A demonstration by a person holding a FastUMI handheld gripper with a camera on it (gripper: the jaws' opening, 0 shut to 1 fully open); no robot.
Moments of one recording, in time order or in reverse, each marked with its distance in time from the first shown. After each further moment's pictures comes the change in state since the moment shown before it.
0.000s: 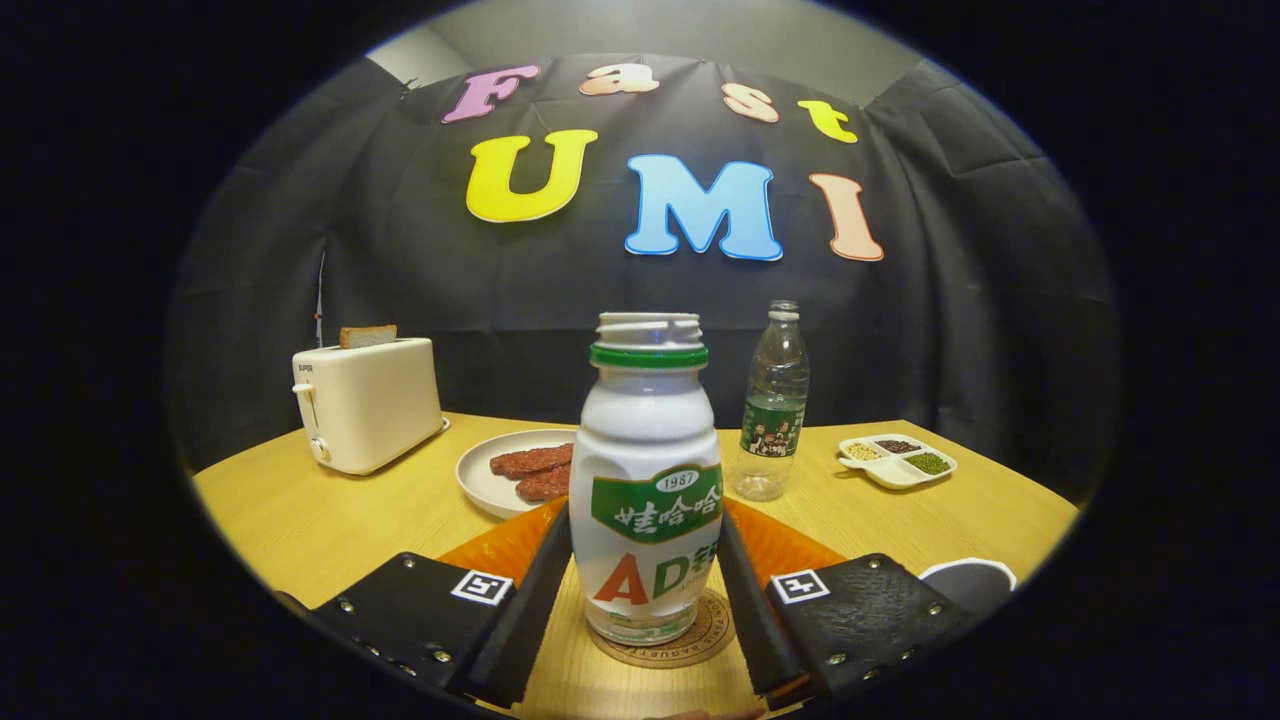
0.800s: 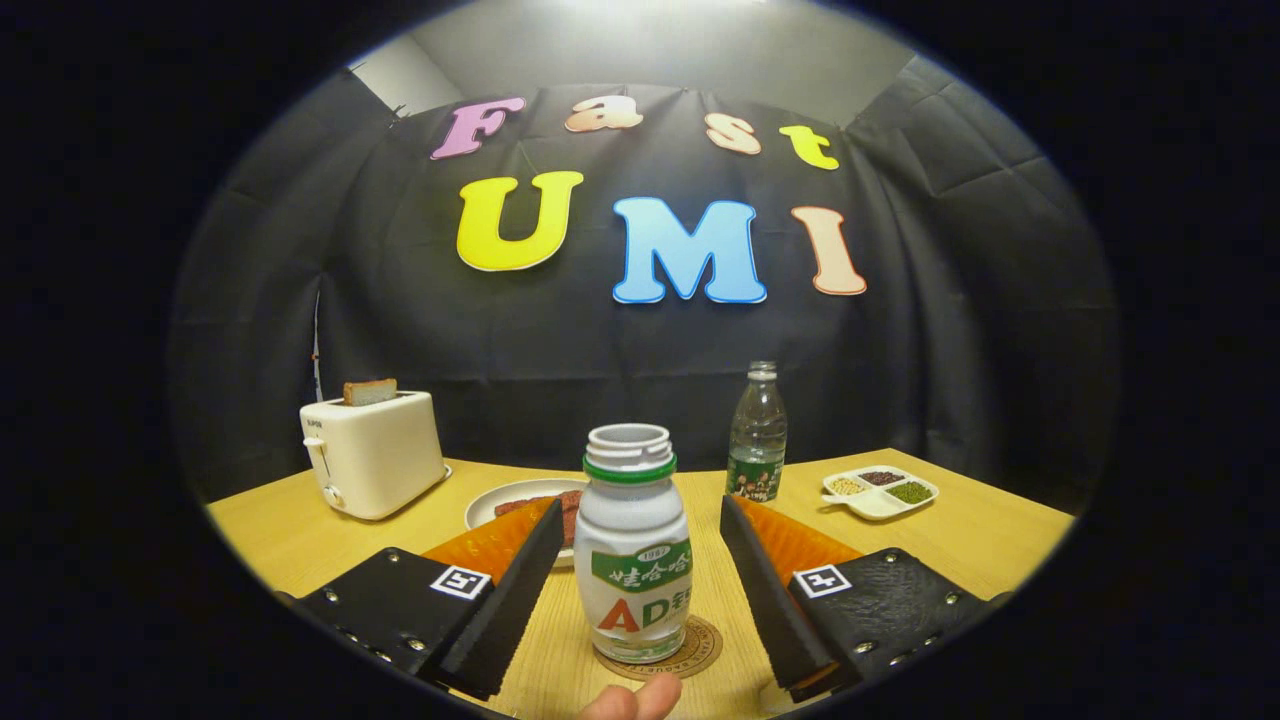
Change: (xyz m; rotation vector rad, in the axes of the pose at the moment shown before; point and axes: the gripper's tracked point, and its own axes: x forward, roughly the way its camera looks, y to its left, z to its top) arm -0.025 -0.007 0.060 0.059 -0.136 -0.015
